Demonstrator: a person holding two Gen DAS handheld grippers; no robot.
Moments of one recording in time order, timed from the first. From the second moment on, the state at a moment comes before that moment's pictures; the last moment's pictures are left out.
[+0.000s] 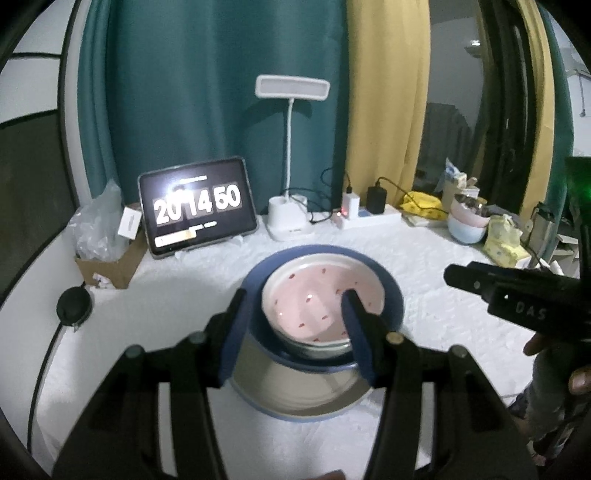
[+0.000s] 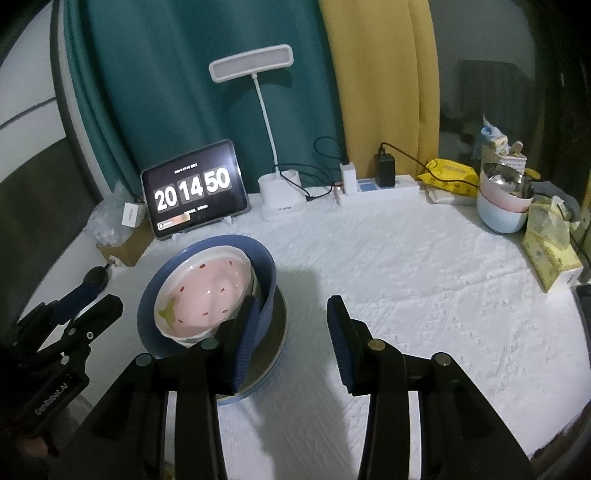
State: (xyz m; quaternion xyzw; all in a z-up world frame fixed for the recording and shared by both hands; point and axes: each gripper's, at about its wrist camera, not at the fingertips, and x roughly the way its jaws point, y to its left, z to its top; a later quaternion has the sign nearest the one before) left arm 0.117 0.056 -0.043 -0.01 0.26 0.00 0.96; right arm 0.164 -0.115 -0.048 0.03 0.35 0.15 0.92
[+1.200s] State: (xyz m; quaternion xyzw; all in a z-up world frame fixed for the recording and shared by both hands) left arm 0.030 0.020 0.039 -0.03 0.14 -0.02 0.99; right arm 0.070 -0.163 0.037 0.01 0.23 0.14 0.96
